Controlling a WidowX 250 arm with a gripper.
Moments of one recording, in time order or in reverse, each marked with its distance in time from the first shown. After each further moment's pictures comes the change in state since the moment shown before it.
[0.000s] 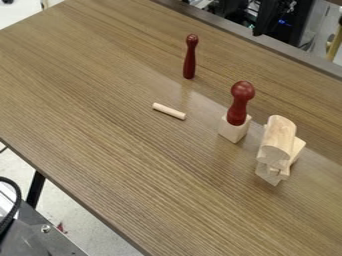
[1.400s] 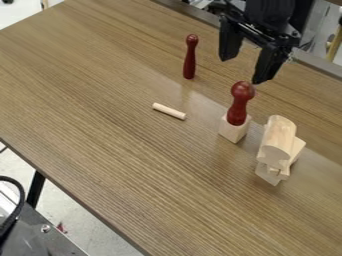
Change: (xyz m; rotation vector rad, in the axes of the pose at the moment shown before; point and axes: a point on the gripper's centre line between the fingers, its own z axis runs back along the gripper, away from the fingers) arm -0.026 -0.038 -0.034 -0.085 0.050 -0.069
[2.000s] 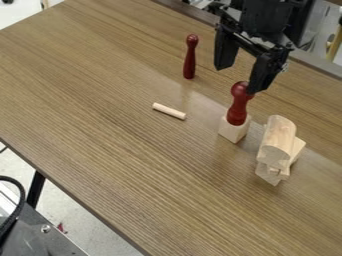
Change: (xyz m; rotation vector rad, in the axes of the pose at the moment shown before) arm -0.012 -0.003 -0.011 -0.003 0.020 -0.009
